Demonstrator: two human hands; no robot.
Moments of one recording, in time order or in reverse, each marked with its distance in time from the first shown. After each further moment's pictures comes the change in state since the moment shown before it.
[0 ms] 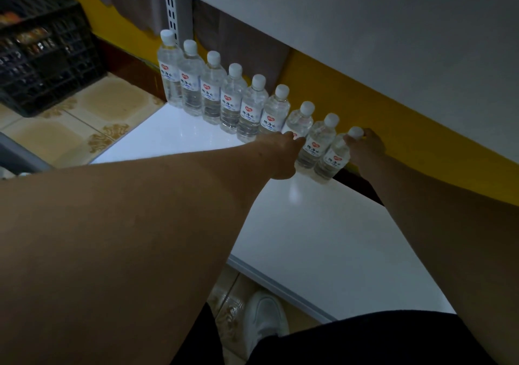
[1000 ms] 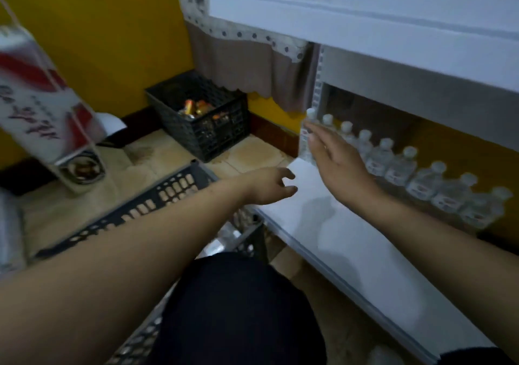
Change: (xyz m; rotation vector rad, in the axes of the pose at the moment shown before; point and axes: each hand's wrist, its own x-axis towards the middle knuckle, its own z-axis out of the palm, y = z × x) left_hand -0.246 -0.159 -0.086 -0.379 -0.068 -0.400; right_hand -0.296 -0.199 0.067 0.262 -0.459 -0.987
